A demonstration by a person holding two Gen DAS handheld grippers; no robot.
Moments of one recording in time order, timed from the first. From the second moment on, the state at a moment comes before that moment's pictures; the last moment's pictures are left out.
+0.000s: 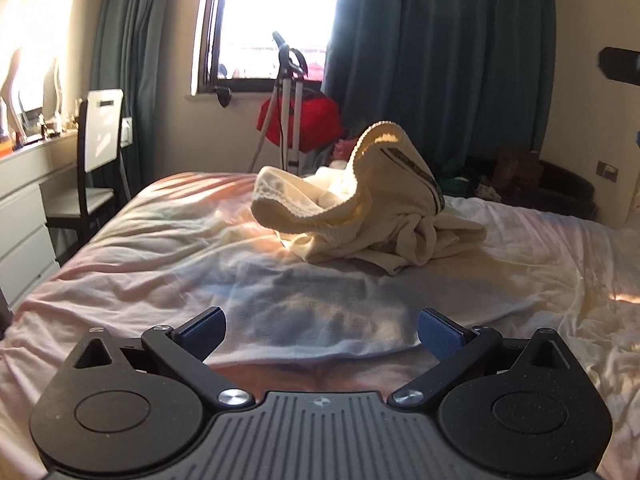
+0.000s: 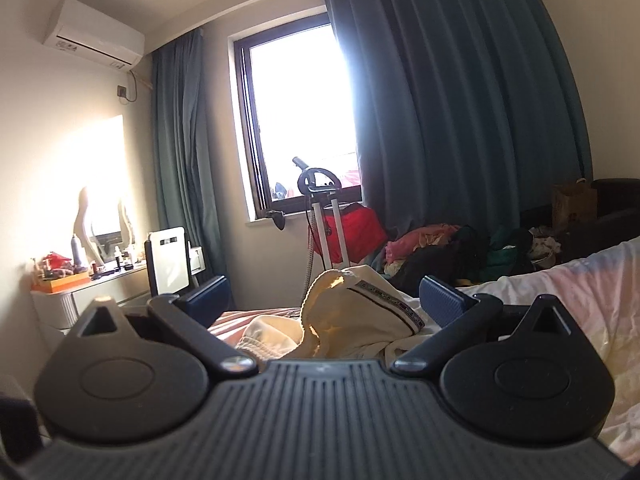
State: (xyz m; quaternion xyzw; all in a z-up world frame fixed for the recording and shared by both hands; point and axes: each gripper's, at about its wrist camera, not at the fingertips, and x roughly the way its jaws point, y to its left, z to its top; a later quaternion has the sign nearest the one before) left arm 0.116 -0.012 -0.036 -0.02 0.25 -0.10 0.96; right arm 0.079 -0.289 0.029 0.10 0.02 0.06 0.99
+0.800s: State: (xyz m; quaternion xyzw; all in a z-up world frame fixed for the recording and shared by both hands) left arm 0.412 0.020 -0.080 -0.29 0.28 -0.04 0.91; right arm 0.208 -0.310 -0.111 0.18 0.11 0.02 0.98
